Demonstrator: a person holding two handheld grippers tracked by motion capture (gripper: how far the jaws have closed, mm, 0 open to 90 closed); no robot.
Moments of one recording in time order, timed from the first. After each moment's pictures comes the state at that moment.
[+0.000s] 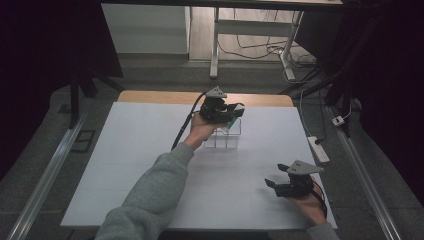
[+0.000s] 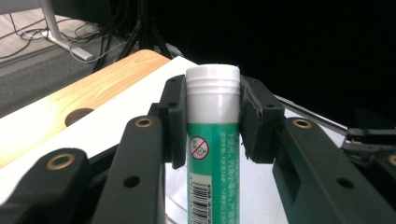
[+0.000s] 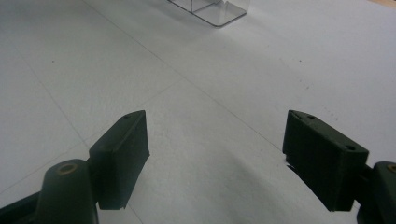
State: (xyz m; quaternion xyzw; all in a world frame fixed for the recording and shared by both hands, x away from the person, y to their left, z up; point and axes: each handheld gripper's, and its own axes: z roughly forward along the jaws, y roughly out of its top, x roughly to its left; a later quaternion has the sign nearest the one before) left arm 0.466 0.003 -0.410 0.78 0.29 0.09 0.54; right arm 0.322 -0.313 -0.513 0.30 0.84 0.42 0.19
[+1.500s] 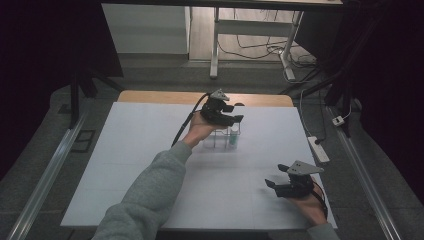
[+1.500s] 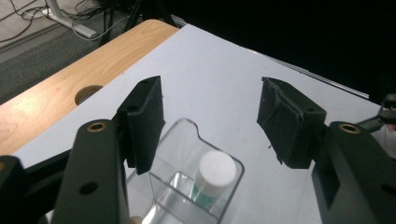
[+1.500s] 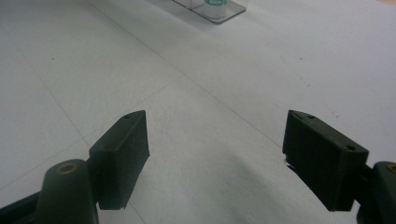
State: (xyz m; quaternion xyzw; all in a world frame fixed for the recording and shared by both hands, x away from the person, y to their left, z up) left arm 0.471 0.009 -0.421 0.82 0.28 0.09 0.49; right arm 0.321 -0.314 -0.513 0.30 0.84 0.42 0.20
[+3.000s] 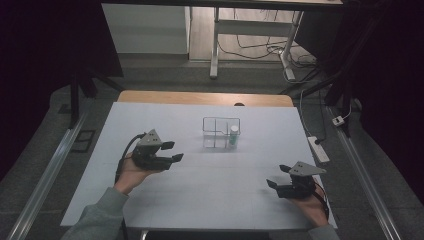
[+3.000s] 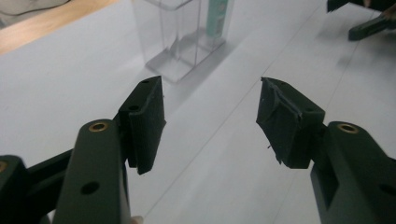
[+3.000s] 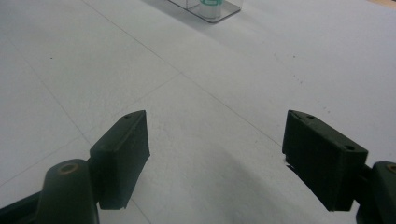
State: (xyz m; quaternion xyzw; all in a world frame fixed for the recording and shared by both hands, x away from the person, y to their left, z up) left arm 0.320 0.173 -0.464 0.83 0.33 0.14 0.44; right arm 0.318 -0.318 -0.512 0.30 0.83 0.42 0.20
